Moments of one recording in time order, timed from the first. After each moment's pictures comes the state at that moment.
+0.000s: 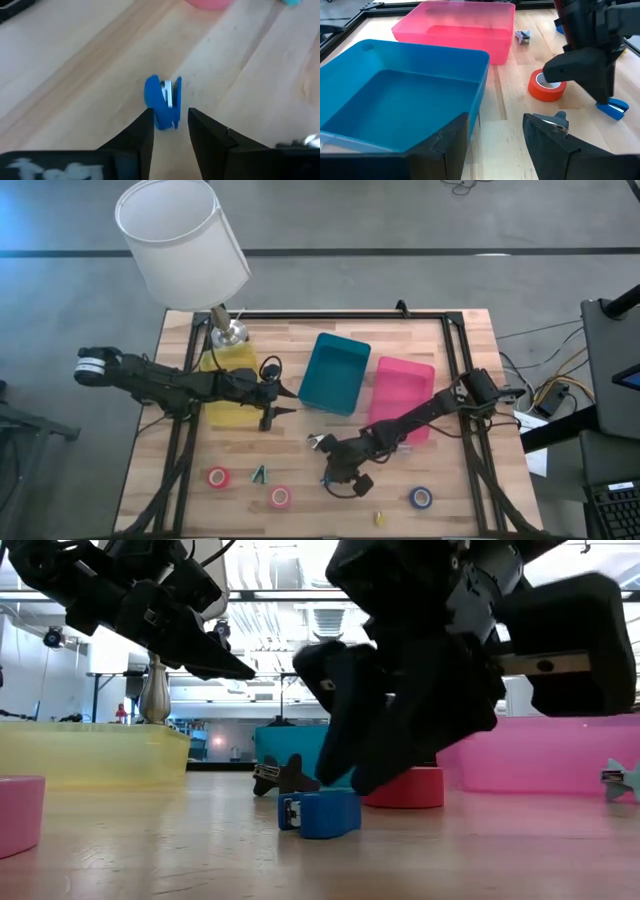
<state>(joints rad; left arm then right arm) 0.01 1.16 0.44 0.33 0.05 0.05 0.36 2.02 1.16 0.02 -0.16 -0.27</state>
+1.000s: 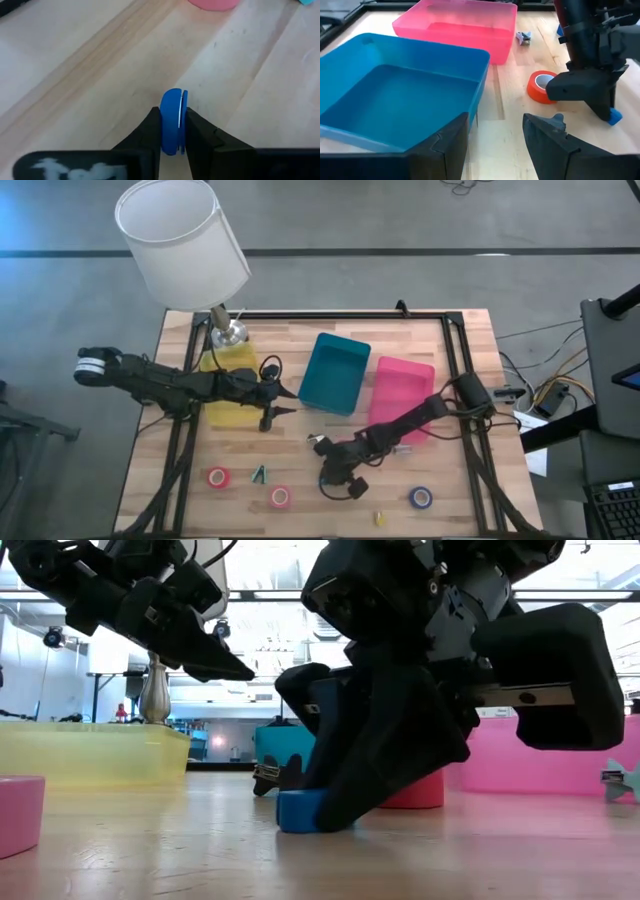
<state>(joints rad) 0.01 1.16 0.44 0.33 0.05 0.00 0.36 2.10 1.20 0.05 -0.16 -0.26</state>
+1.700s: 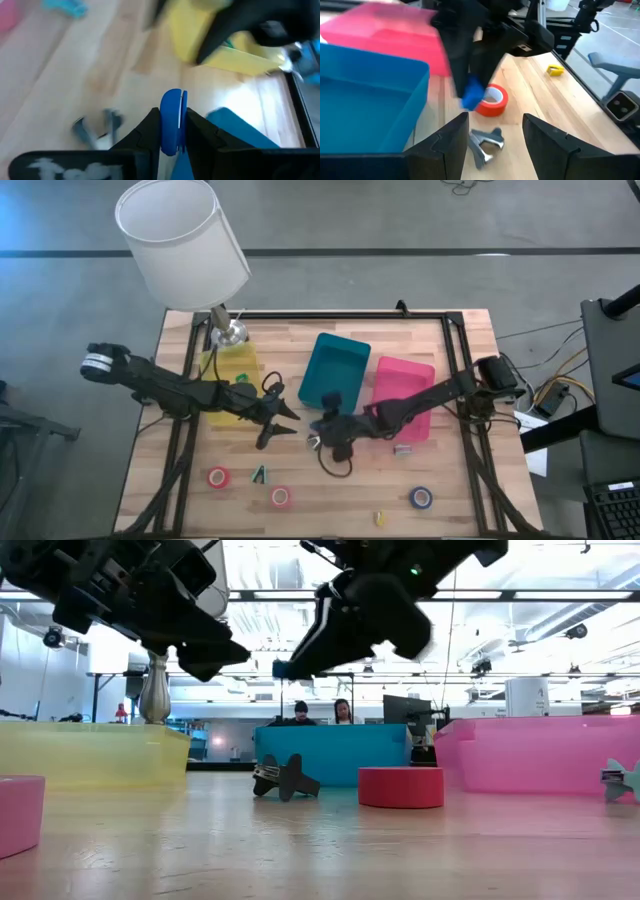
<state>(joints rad) -0.15 1.25 0.44 0.50 0.09 -0.13 0.26 1.85 1.20 -0.06 0.37 -0.24</state>
